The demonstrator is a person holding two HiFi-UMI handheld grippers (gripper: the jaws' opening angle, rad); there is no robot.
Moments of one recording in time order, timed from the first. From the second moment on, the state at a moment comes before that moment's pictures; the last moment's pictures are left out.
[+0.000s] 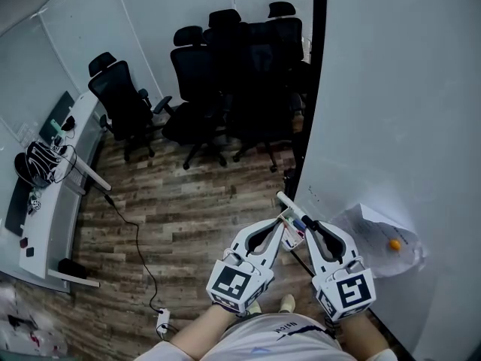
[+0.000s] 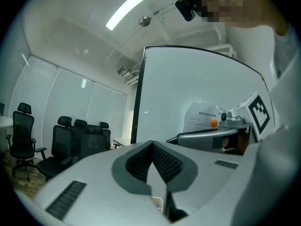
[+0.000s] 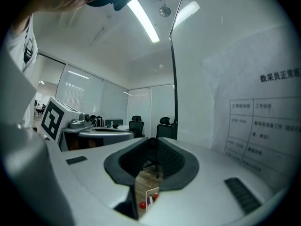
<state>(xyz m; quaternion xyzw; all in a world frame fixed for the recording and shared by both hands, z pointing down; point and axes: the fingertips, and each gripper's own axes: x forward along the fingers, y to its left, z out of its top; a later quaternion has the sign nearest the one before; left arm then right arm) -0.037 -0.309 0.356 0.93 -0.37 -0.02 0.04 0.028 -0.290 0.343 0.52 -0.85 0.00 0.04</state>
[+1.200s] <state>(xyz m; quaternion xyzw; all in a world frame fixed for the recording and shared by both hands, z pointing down) -0.044 -0.323 0.435 0.92 -0.39 0.01 0.08 0.031 -0.293 0.459 0.54 -0.83 0.09 0.11</state>
